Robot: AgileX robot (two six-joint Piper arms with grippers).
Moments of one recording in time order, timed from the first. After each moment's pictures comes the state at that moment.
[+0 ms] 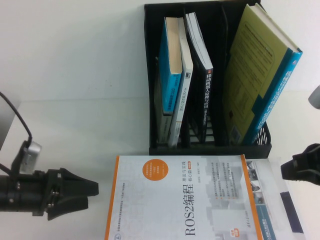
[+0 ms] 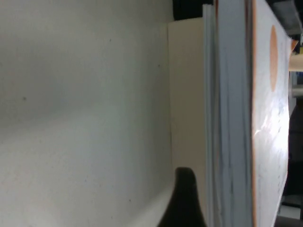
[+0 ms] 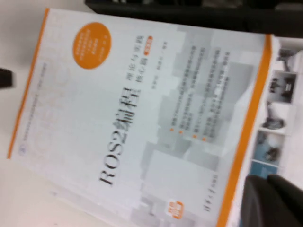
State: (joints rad) right arm 0.21 1.23 -0.84 0.61 0.81 -0.31; left arm 0.28 1.78 -0.72 -1.30 1.18 1.10
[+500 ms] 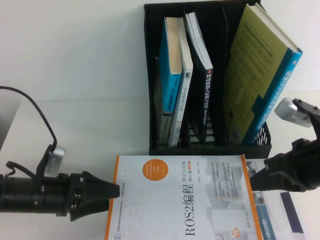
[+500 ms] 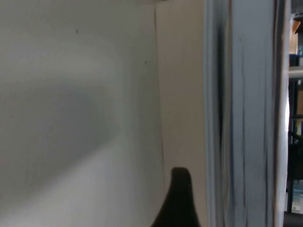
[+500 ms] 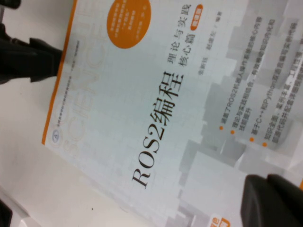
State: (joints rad) right arm 0.21 1.44 -0.84 0.90 0.84 -0.55; left arm 0.16 1.90 -0.72 -1.42 1.17 1.21
